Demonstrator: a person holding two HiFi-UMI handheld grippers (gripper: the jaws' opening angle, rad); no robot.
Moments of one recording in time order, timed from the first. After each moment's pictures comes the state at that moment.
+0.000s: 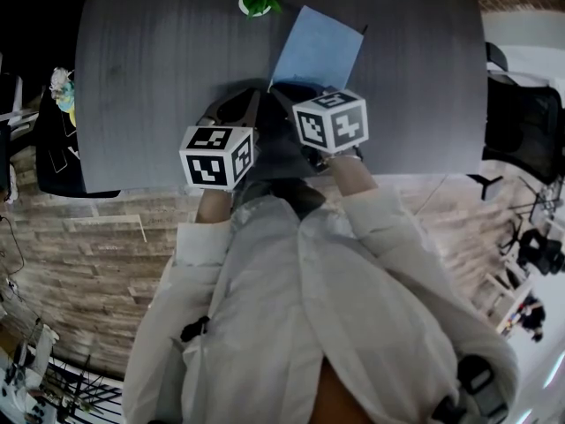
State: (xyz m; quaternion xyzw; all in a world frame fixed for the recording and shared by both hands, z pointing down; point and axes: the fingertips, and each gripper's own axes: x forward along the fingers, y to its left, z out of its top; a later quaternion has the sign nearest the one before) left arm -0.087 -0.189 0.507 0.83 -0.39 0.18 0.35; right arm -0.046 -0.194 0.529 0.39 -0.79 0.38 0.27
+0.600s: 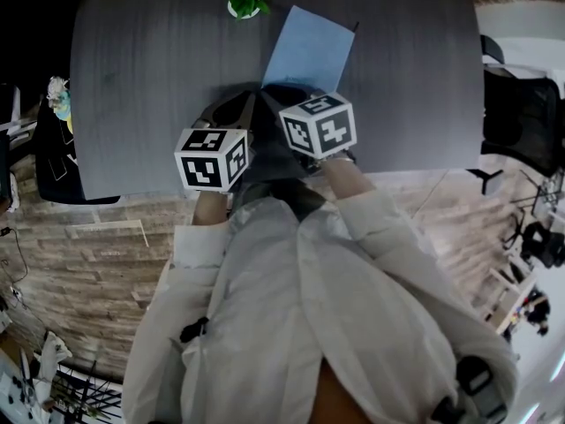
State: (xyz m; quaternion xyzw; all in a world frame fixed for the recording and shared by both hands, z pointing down) left arm -0.082 -0.186 0.510 0.83 -0.38 0.19 0.35; right arm -0.051 -0.192 0.529 0.40 -0.80 0.36 0.28
